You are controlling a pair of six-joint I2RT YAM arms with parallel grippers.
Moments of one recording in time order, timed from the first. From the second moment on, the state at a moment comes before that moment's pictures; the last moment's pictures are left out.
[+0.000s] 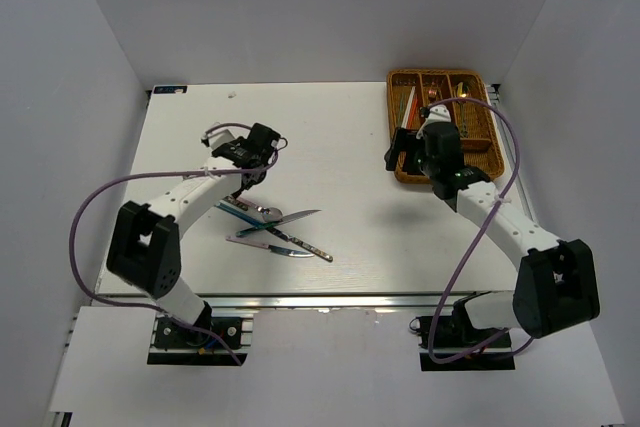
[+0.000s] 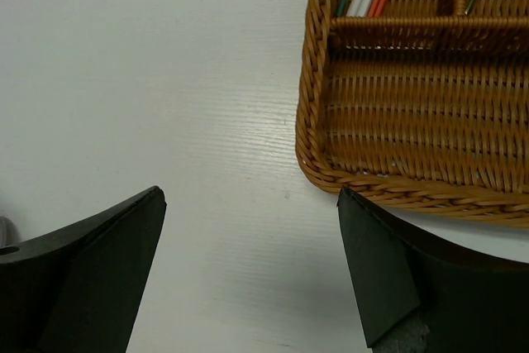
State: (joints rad) left arm -0.48 1.57 1.19 -0.73 -0.71 -1.15; right arm 0.36 1.34 0.92 -0.12 0.06 0.31
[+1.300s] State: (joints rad) left arm -0.49 1.86 1.16 -0.61 -0.52 -1.35; right arm 0.36 1.29 0.84 -0.03 -0.02 0.31
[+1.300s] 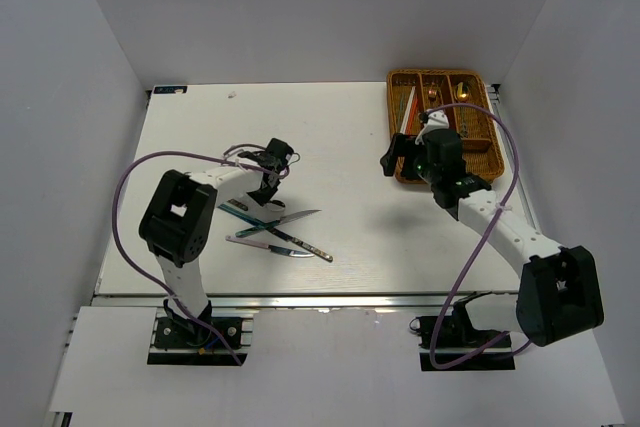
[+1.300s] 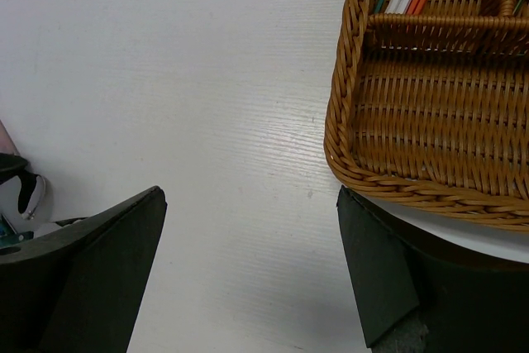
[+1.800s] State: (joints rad) left arm -0.55 1.84 1.19 -0.46 -0.52 -0.99; right arm 0.35 1.32 0.82 0.09 -0.24 0.39
